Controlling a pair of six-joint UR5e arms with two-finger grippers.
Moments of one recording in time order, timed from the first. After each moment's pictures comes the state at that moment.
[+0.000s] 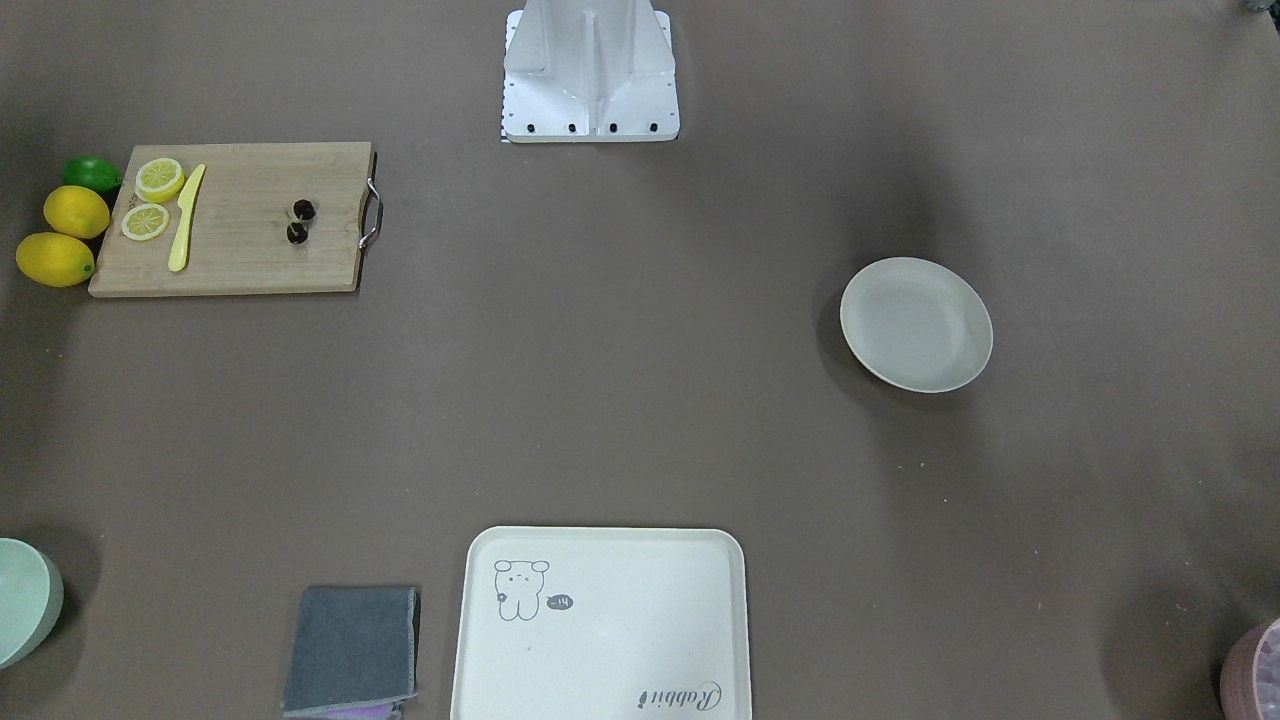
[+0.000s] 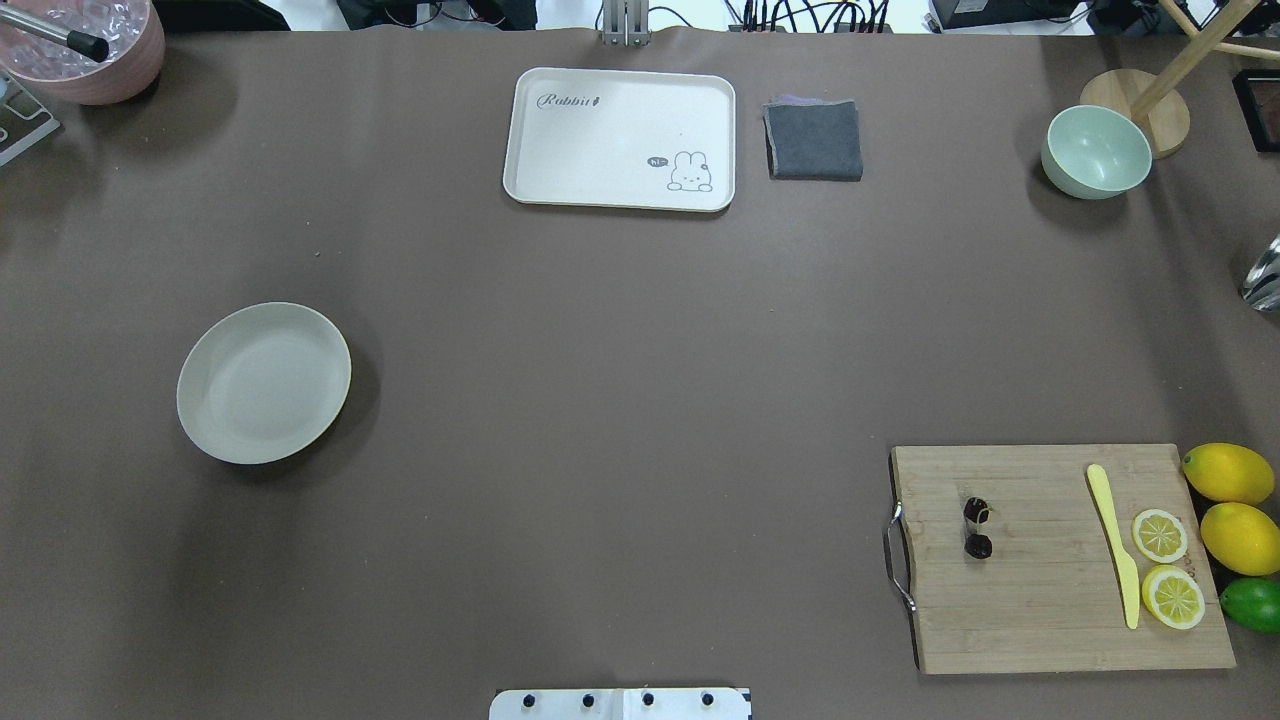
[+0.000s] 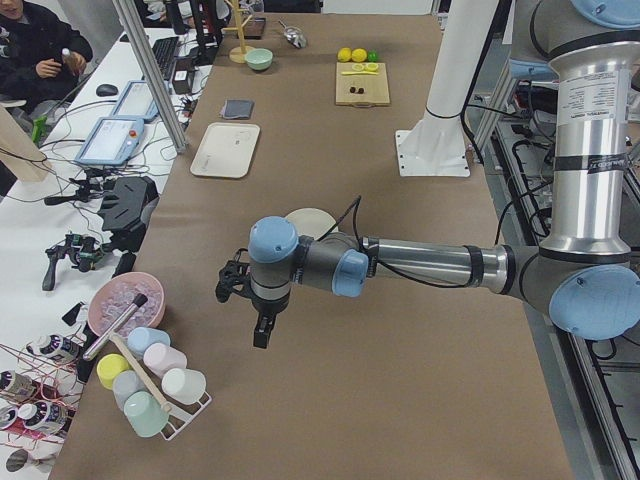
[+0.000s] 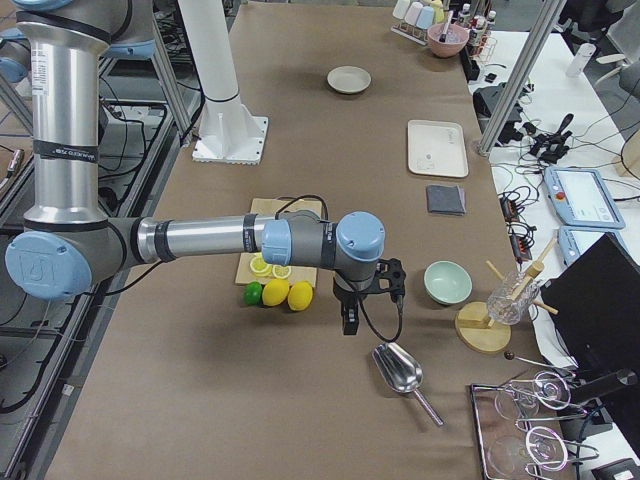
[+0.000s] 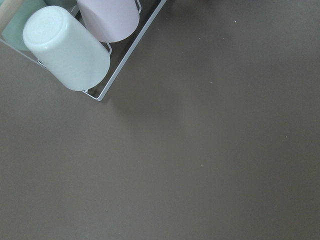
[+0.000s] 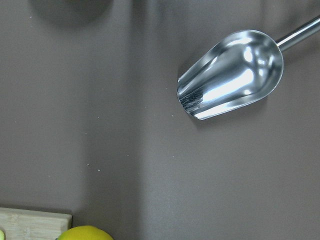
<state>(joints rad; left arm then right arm) -1.54 -1.52 -1.69 -1.74 -2.27 -0.04 1.57 -1.64 1.76 -1.70 2.37 -0.08</state>
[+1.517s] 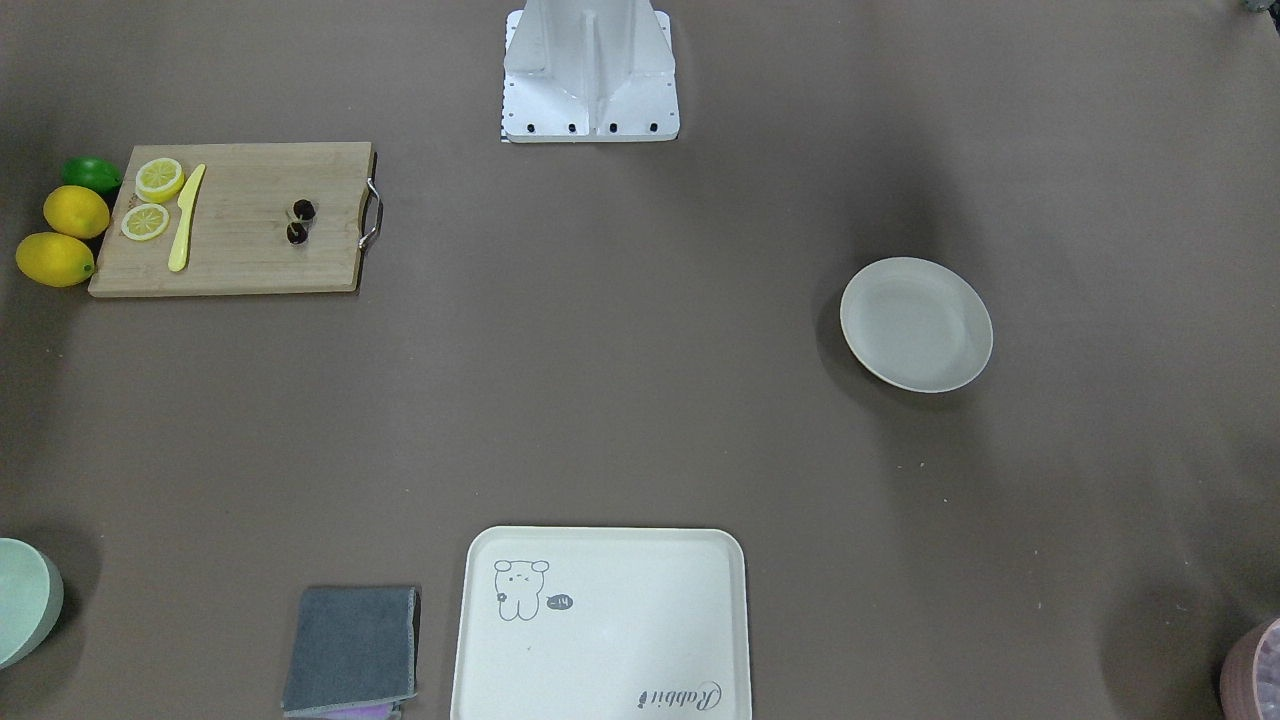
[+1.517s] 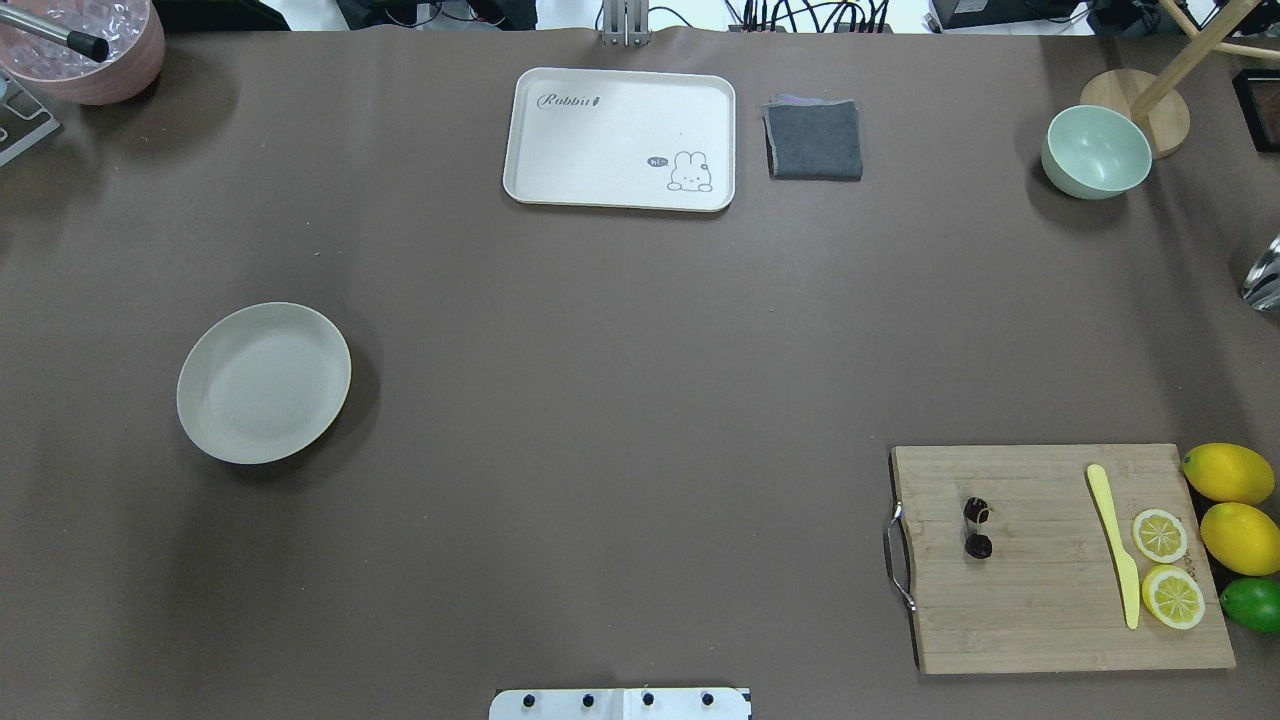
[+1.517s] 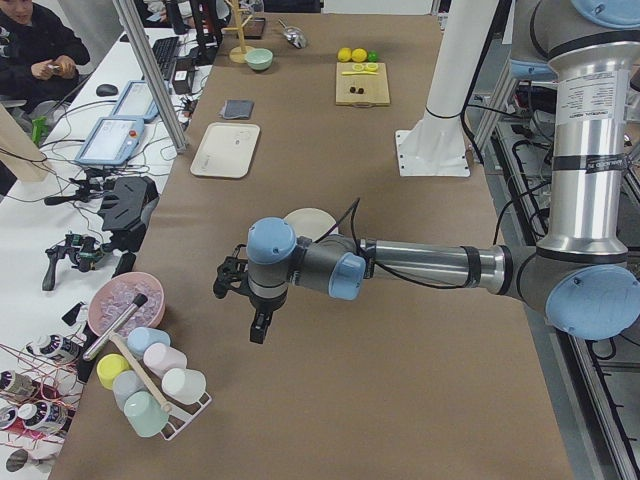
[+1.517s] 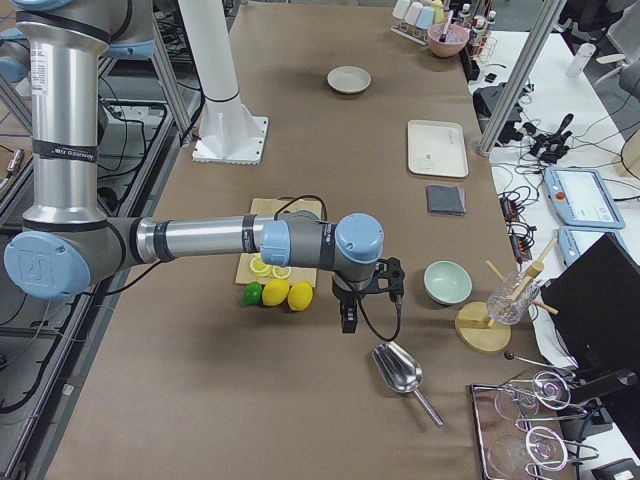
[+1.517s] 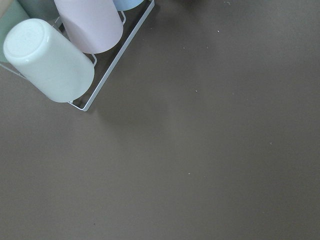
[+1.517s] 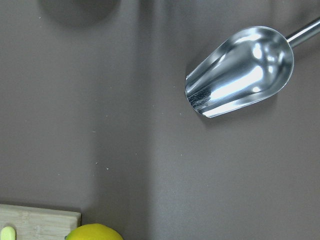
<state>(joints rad) -1.54 -1.53 -1.66 -1.78 -2.32 -0.04 1.58 -1.65 1.76 -1.70 2.40 -0.08</state>
